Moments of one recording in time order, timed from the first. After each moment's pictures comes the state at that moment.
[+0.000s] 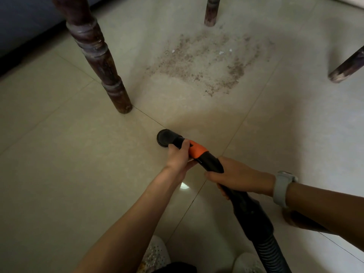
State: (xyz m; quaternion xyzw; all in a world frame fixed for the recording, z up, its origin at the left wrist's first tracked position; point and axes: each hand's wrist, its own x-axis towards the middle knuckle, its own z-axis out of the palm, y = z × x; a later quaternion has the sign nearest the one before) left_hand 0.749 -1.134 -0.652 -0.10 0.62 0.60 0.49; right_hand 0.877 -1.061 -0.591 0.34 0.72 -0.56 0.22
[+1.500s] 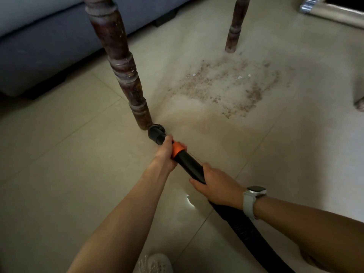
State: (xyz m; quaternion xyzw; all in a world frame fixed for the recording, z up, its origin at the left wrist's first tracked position) left_hand 0.661 -1.128 -0.626 -0.29 0.49 0.69 0.44; right_hand 0.818 -1.081 -0.599 0.24 0.89 -0.35 0.17
